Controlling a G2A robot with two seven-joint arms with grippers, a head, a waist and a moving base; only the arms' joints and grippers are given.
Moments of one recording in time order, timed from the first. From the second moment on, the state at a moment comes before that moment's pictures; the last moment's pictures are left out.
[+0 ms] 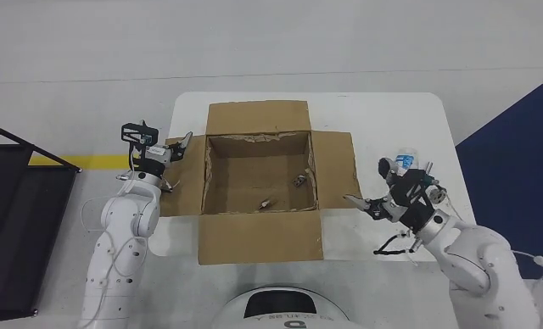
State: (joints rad) left arm 1.55 -1.28 -1.57 -1.65 1.46 -0.14 0.00; right arm -1.92 -1.14 1.75 -2.17 -1.08 -0.69 0.34
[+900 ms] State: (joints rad) left arm 1.55 -1.28 -1.57 -1.65 1.46 -0.14 0.00; right arm -0.89 -1.29 0.65 -1.69 -1.28 -0.40 1.39
